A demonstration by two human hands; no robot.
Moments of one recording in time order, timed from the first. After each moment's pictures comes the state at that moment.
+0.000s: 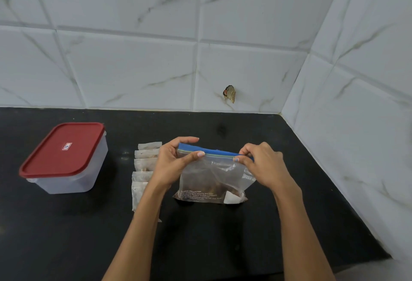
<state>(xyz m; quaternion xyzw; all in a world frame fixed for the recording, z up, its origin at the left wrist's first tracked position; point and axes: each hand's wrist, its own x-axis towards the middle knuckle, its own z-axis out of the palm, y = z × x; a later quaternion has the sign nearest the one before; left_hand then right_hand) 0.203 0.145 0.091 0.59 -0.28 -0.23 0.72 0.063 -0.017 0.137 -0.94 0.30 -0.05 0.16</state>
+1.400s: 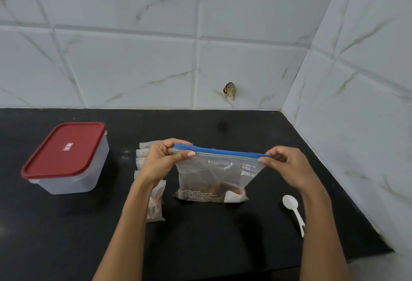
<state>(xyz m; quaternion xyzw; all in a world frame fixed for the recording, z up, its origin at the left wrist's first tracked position) 0.228 0.162 0.086 0.61 -0.30 -0.26 0.69 0.023 -0.051 0.121 -0.84 0.32 -0.17 0.39</state>
